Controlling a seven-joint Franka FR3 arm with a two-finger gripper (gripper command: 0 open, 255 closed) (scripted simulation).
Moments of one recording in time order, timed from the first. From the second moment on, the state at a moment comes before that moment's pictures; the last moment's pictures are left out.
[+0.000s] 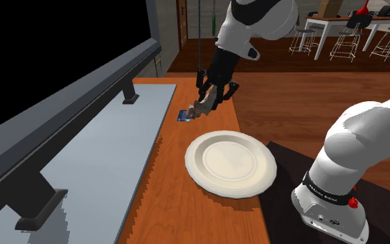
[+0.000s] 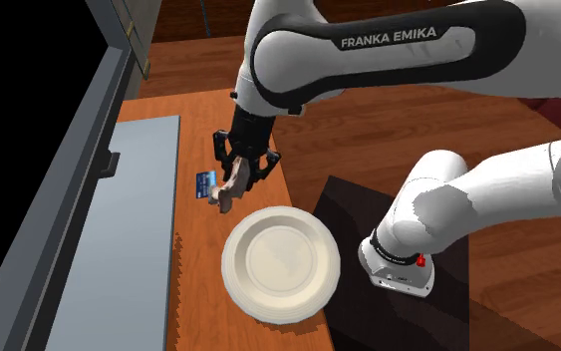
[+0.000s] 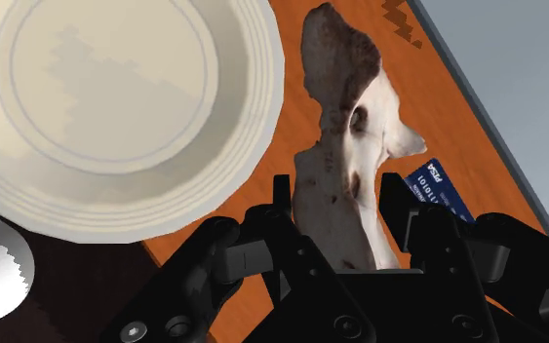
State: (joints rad) arm -0.15 -0.66 0.25 -2.55 0.62 2.00 1.29
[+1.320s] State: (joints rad) arm 0.07 -1.15 0.44 -2.87 0.81 1.94 1.54
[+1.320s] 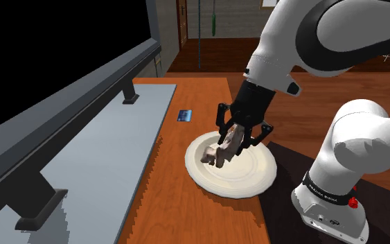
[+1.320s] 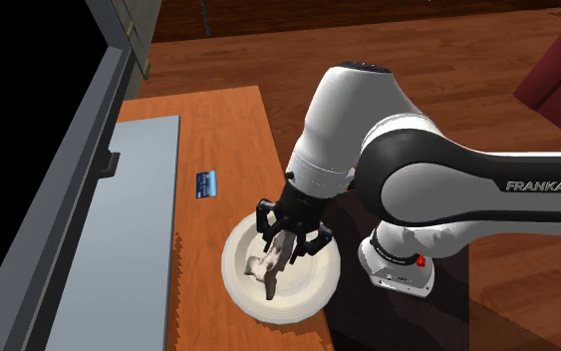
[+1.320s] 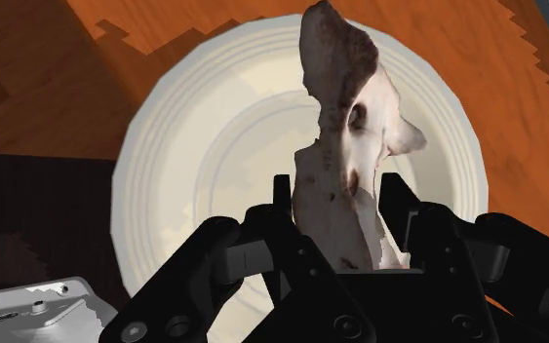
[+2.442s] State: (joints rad) arm 0.09 -1.13 0.48 -2.94 0.87 2.01 1.51
